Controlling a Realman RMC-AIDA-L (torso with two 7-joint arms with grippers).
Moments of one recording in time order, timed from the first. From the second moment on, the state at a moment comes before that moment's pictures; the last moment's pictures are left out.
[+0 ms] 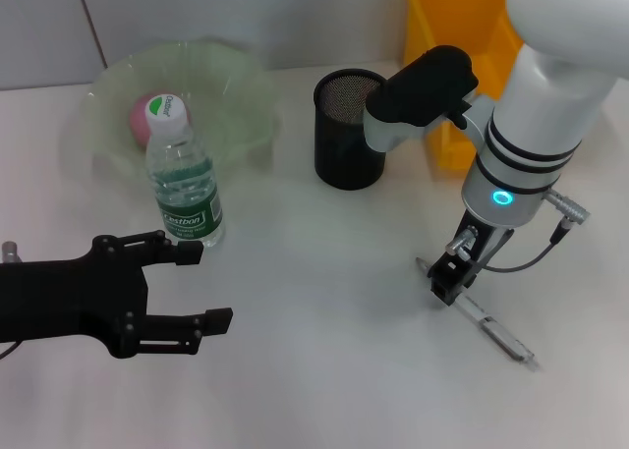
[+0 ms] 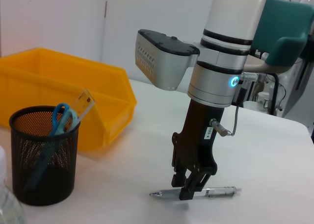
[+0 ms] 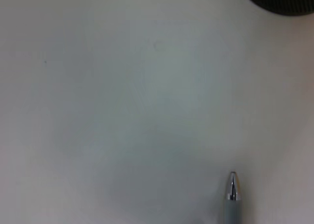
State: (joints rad) left arm -0.23 -2.06 1.15 1.21 1.80 1.62 -1.65; right arm 0.89 2.09 -1.57 -0.91 -2.72 -1.51 2.91
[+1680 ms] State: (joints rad) left arm -0.24 -2.06 1.14 1.21 1.80 1.62 -1.64; right arm 0.89 2.09 -1.57 -0.90 -2.70 -1.50 2.90
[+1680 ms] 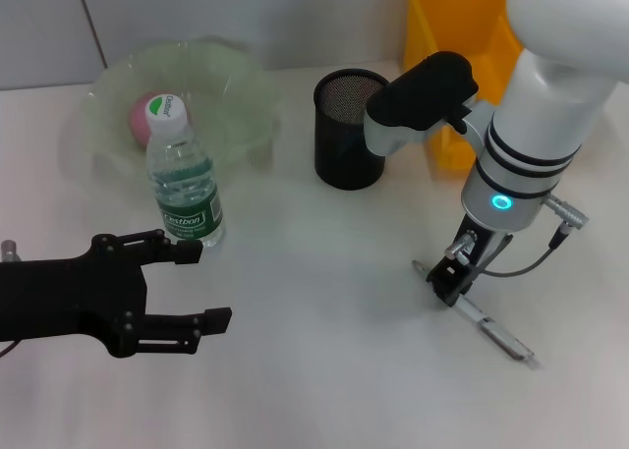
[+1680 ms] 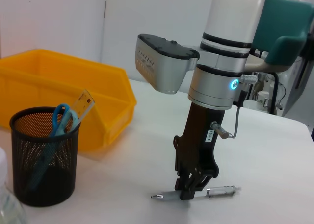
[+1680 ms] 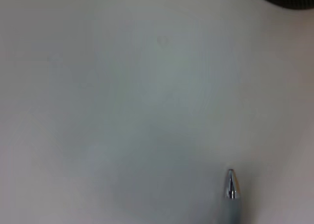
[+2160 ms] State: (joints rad) left arm -0.24 -2.06 1.12 1.21 1.80 1.64 -1.64; right arm 0.85 2.08 -1.52 -1.03 -2.70 -1.55 2.89
